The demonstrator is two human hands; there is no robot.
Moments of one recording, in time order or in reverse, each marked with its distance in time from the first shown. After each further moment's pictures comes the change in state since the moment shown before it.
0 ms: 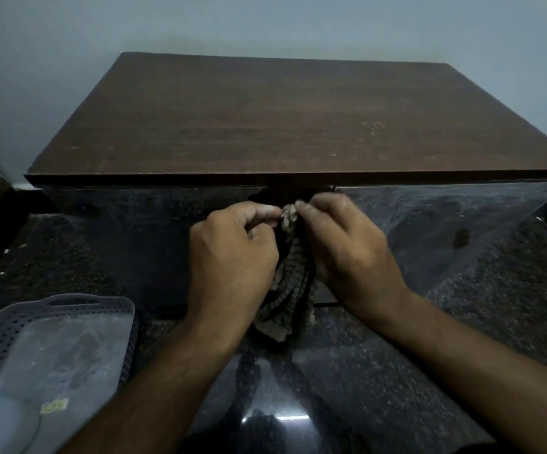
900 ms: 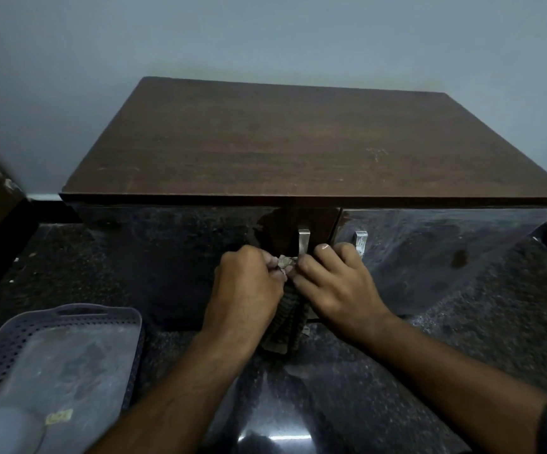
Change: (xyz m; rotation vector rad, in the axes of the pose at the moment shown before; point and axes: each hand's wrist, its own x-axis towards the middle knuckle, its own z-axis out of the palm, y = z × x) left_hand 0.006 -0.033 0.012 0.265 -0.201 -0.071; right_hand -0.019 0.006 0.026 -0.277 -0.044 -0.372
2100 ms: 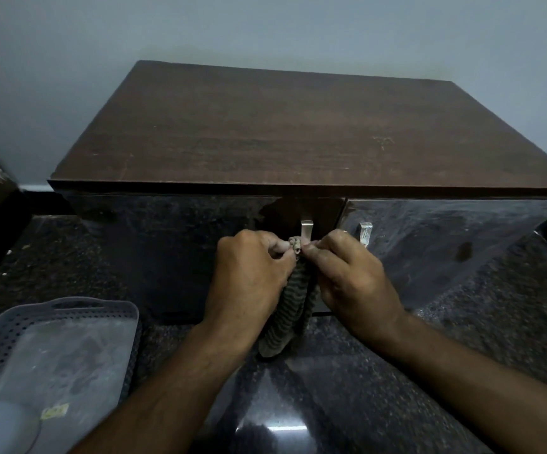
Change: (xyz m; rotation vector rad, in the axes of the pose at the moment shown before) left_hand 0.003 0.000 0.003 -0.302 0.064 0.111; right_hand 0.003 -0.002 -0.012 0.379 0.065 0.324
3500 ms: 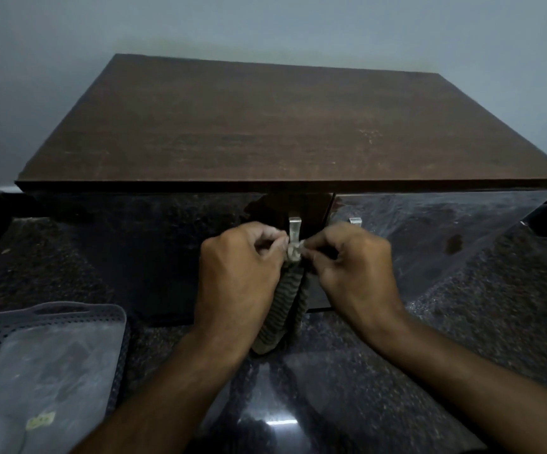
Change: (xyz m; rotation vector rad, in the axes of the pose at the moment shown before) left_hand -0.005 0.009 0.002 0.068 0.123 0.072; right_hand 0.015 -0.012 -0.014 0.112 -0.008 0.496
